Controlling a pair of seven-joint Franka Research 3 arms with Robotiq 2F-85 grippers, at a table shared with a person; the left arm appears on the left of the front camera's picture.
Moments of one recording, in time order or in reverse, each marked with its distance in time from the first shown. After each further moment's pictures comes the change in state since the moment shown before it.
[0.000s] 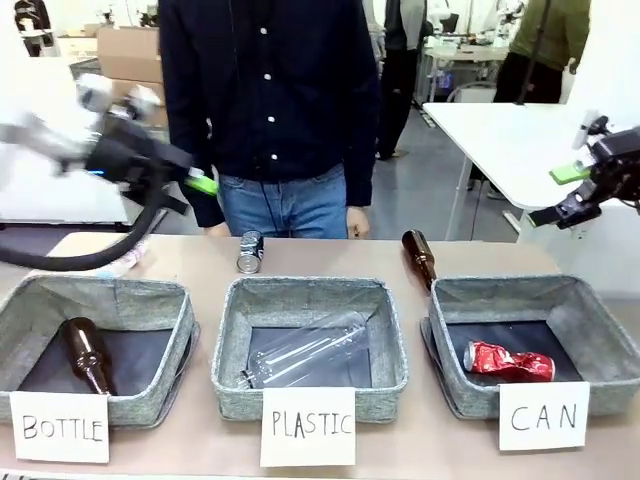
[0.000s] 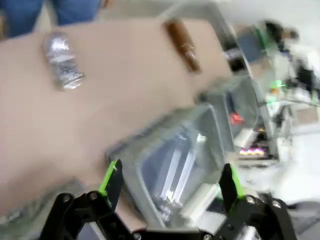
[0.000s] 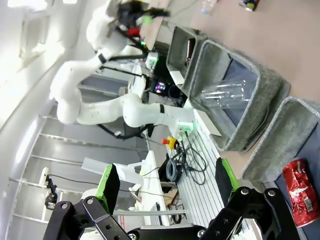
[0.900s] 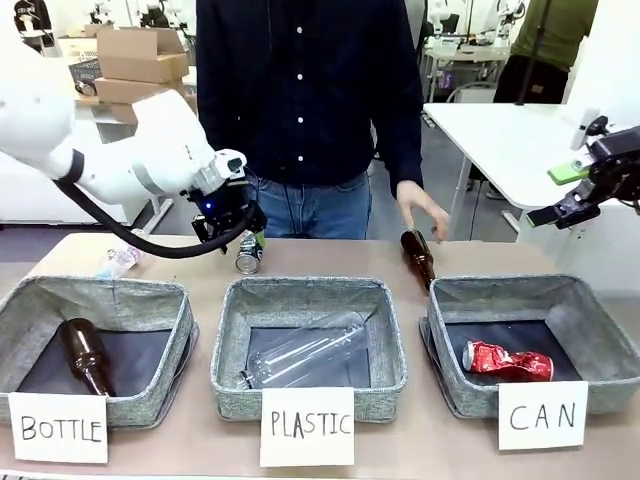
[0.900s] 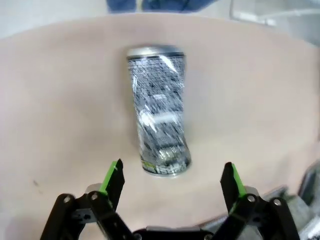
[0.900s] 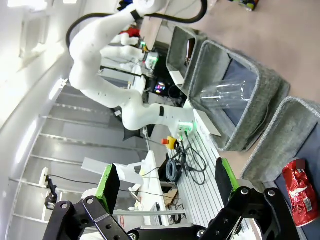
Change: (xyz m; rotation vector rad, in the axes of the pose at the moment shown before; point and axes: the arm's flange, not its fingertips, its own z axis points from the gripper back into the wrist) left arm 0.087 0.089 -0.188 0.487 0.210 0.225; right arm 0.000 0.000 0.000 -0.001 -0.001 0.000
